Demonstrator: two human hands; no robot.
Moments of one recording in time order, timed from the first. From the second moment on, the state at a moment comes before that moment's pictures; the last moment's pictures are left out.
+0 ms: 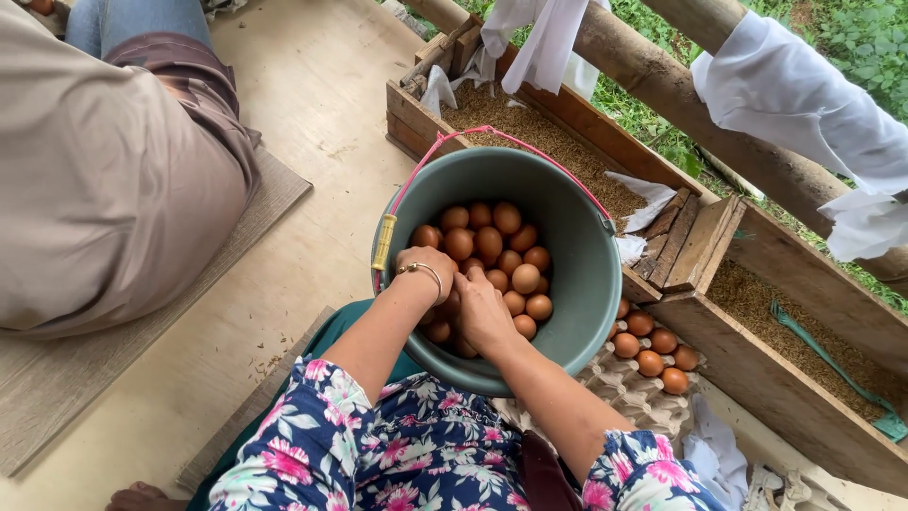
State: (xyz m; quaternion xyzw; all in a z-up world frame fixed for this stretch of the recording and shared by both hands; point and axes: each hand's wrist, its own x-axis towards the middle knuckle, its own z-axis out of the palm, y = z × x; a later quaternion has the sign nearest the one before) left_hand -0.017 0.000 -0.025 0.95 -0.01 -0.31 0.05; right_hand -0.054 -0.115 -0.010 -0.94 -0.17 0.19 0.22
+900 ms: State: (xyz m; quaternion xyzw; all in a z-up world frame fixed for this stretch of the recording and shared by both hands) left_hand -0.019 0.007 -0.011 0.94 0.05 -0.32 0.13; right_hand -0.050 -0.116 -0.015 -0.94 -0.20 0.23 0.13
